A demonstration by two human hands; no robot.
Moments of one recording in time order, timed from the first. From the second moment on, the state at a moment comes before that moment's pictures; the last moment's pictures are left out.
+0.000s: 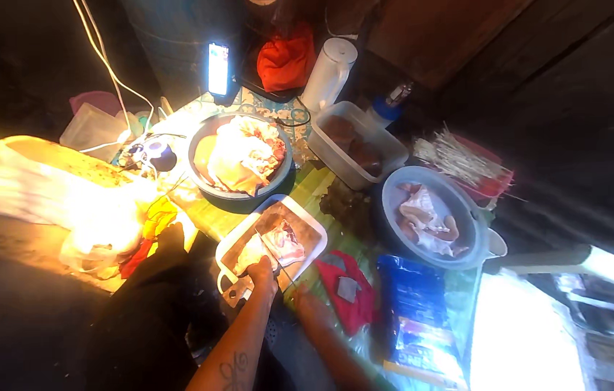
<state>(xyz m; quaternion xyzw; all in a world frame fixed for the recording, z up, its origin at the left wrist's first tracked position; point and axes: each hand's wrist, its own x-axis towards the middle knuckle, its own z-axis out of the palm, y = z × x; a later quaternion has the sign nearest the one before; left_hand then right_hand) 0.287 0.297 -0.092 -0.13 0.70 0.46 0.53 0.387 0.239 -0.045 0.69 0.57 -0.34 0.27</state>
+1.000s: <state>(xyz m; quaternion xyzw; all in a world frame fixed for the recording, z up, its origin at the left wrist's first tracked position) 0.203 0.359 -0.090 0.51 0.69 -0.04 0.51 0.378 0.242 -0.059 0.71 0.55 -0.40 0.16</state>
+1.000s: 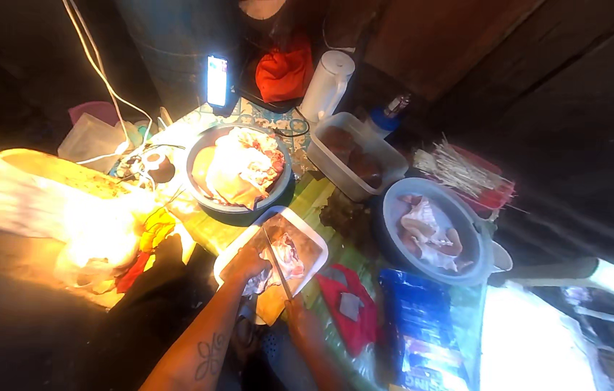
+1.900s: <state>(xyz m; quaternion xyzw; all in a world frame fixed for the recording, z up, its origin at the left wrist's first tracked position) 0.251 0.311 -0.082 0.37 0.78 0.09 0.50 0.367 0.214 -0.062 0.78 0.47 -0.34 0.24</state>
